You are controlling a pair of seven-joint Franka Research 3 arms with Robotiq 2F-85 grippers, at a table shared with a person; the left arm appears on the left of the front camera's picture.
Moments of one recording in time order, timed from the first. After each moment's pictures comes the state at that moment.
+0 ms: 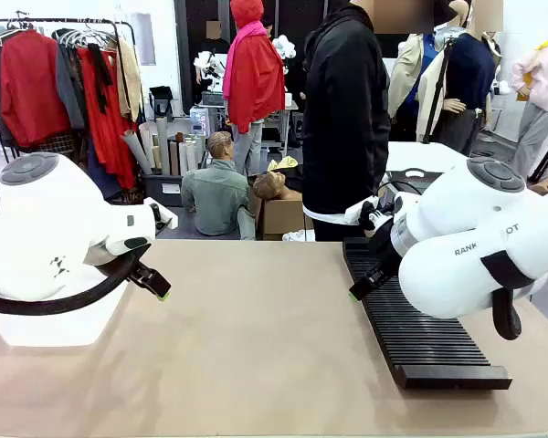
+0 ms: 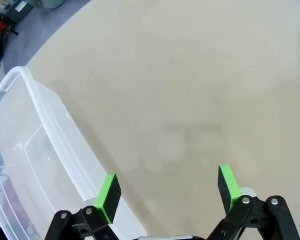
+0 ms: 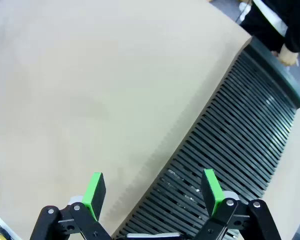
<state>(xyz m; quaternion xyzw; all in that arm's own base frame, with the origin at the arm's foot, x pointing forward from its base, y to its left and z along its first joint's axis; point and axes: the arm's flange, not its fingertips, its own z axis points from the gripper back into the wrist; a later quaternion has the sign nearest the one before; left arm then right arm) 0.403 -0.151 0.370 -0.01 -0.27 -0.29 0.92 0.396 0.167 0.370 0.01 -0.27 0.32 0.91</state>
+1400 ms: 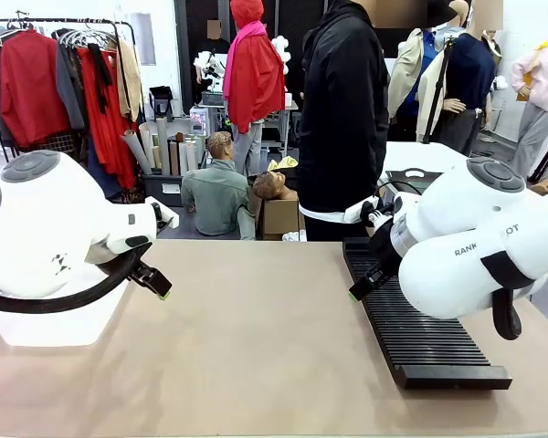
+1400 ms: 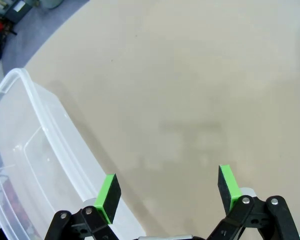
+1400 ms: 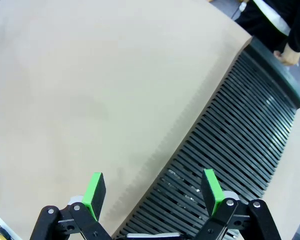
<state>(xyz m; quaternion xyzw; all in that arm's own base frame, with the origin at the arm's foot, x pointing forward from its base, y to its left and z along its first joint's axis) 0.405 -0.155 0.375 -0.02 -0.26 -0.30 0.92 0.395 0.168 0.370 0.01 -0.27 0.32 0.91</state>
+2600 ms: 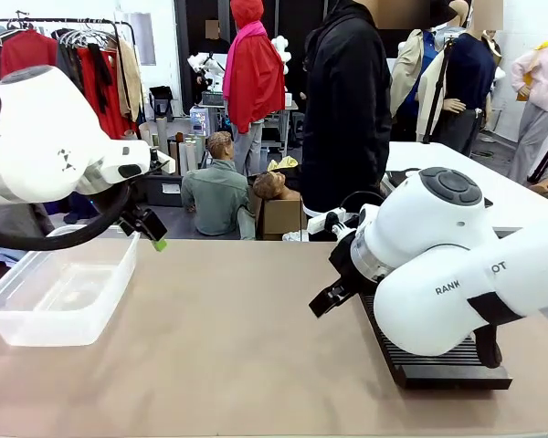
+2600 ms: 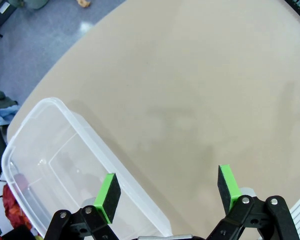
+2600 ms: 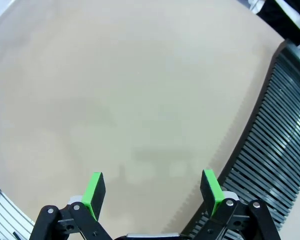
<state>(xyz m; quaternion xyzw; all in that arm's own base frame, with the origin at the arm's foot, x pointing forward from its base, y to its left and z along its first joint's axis) 0.459 -0.140 0.461 -0.05 -0.22 -0.31 0.92 0.354 0.241 0.366 0.04 -0.26 0.29 0.92</state>
